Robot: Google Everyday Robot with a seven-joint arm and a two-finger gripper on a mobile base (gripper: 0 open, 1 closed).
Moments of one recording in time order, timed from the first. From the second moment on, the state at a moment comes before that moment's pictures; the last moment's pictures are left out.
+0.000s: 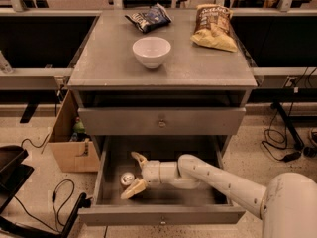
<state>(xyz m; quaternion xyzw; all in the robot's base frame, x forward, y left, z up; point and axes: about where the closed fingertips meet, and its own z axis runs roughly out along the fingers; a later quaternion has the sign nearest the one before) 0.564 0.125 0.453 -0.50 0.58 0.45 0.46</state>
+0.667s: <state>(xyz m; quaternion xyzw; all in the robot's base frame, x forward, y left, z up) 0.558 0.132 0.468 -0.51 0.58 0.45 0.45</state>
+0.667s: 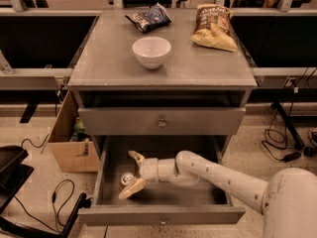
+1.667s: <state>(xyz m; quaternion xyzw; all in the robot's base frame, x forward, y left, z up) 0.455 0.105 0.579 -0.62 0.60 0.42 0.30</state>
